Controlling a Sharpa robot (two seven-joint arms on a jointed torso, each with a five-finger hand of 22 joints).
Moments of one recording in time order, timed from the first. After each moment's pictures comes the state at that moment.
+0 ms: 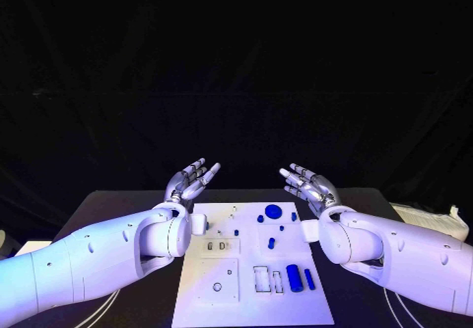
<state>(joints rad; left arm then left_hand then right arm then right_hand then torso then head) 1.13 -0.68 -0.05 1.40 0.08 -0.60 0.53 1.28 -0.09 0.08 0.27 0.13 0.33 0.15 0.03 0.03 0.33 0.26 0.03 0.03 0.50 0.24 0.05 0.05 0.09 0.27 0.28 0.03 0.04 1.07 -0.77 0.00 1.48 -0.06 -0.57 0.42 1.13 0.12 0.03 -0.06 0.18 0.32 0.14 0.03 0.03 0.38 0.24 0.03 0.04 0.32 0.22 0.03 0.03 0.05 0.33 0.28 0.04 0.04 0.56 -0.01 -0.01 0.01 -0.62</state>
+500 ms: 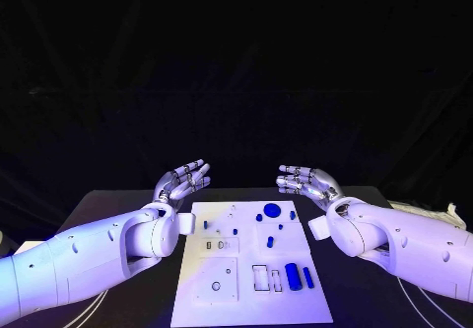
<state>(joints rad) 1.13 -0.73 -0.05 1.41 0.12 -0.50 0.57 1.36 -0.05 0.08 0.25 0.13 0.58 0.16 0.08 0.06 0.63 0.25 0.07 0.06 0.77 0.22 0.11 0.08 0.14 0.58 0.29 0.13 0.08 1.09 -0.78 0.01 1.39 -0.30 -0.40 0.35 1.29 0.11 0.07 -0.16 0.17 0.60 0.17 0.06 0.06 0.72 0.23 0.07 0.06 0.69 0.21 0.08 0.06 0.14 0.61 0.29 0.12 0.08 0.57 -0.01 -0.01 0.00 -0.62</state>
